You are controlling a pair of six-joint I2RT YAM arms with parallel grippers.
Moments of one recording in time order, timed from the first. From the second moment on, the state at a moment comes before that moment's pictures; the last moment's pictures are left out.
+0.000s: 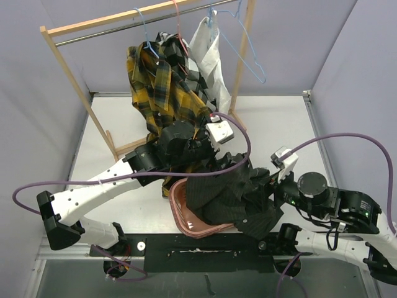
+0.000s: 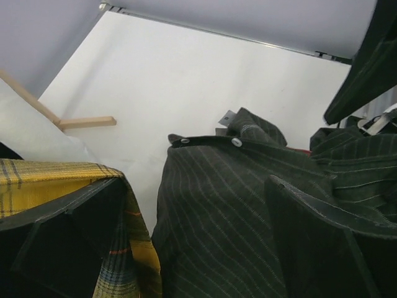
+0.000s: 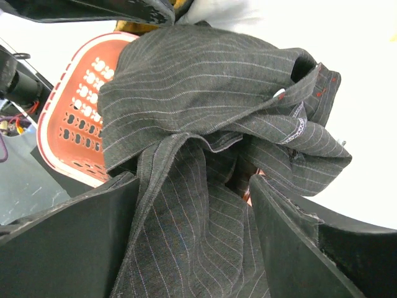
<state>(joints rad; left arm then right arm) -1.06 1.36 1.44 -0.35 0.10 0.09 1.11 0.63 1.17 -1.06 0.27 0.34</state>
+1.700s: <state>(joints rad) -1.06 1.56 1.74 -0.56 0.17 -0.07 1.11 0.81 1.28 -1.43 1.00 0.60</state>
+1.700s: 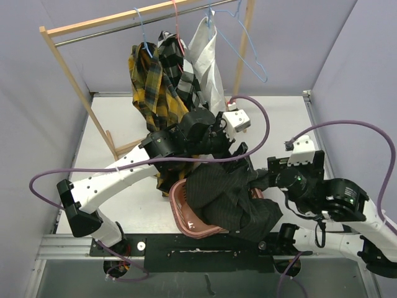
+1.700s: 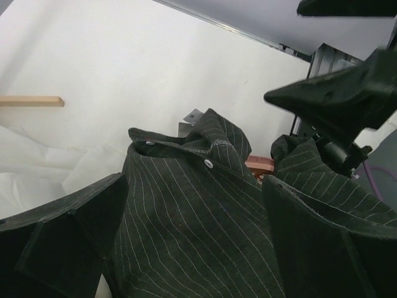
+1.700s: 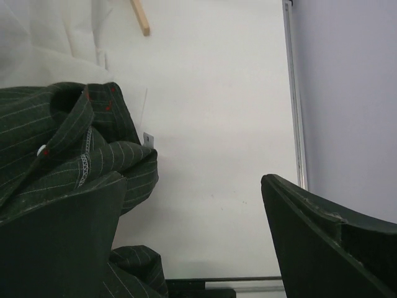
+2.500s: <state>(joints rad) -1.06 1.32 1.61 -0.57 0.08 0.00 -0.23 1.24 1.19 -0.75 -0.03 0.18</state>
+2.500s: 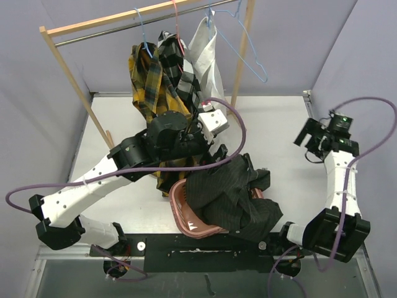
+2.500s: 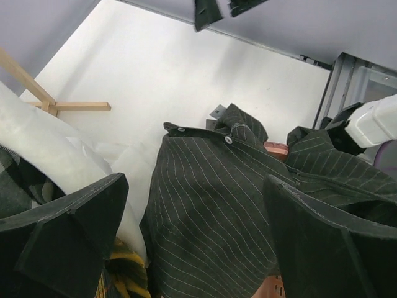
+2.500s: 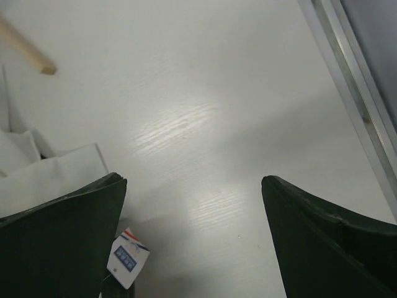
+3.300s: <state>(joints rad) -1.13 1.77 2.04 -0.86 0.07 0.07 -0.47 0.79 0.75 -0.68 -0.33 0.26</state>
